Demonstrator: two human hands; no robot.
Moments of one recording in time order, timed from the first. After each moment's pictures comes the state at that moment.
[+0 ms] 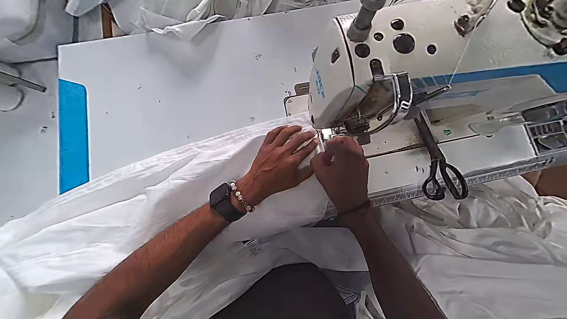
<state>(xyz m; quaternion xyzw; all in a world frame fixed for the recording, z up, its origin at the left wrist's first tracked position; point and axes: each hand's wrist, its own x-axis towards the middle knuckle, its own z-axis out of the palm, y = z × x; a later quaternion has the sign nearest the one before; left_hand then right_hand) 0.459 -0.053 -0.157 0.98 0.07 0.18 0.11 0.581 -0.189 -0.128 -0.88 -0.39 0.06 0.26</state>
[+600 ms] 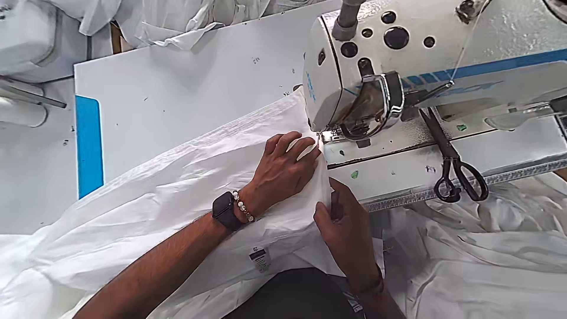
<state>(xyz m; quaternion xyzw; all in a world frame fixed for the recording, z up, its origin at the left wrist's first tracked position) 0.460 -0.064 -0.154 0.98 0.08 0.18 0.07 0.523 -0.254 -0.124 -0.81 -0.27 0.25 0.46</state>
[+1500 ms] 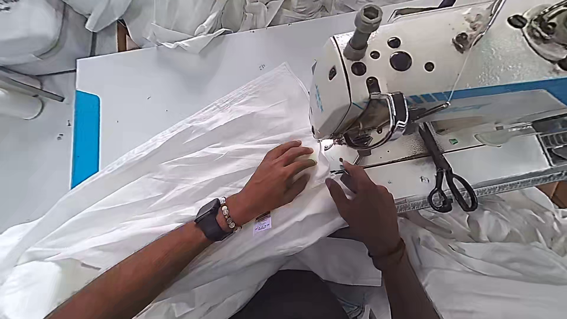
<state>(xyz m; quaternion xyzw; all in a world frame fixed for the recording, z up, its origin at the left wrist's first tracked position) 0.444 -0.056 -0.151 0.96 0.09 0.13 0.25 0.591 -0.242 -0.121 -0.89 -0.39 0.12 0.22</state>
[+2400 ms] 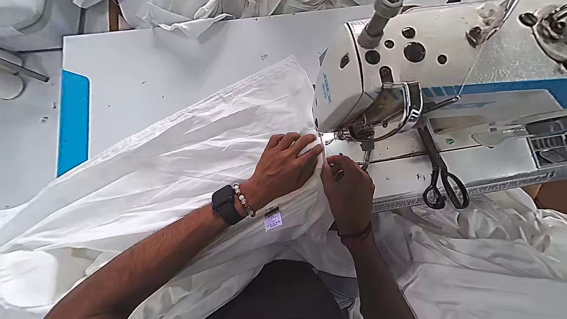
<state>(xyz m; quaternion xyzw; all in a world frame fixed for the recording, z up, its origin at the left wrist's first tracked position) 0.462 -0.066 -0.151 0.98 0.12 0.16 0.09 0.569 -0.211 -0.137 -0.90 -0.34 0.07 0.26</state>
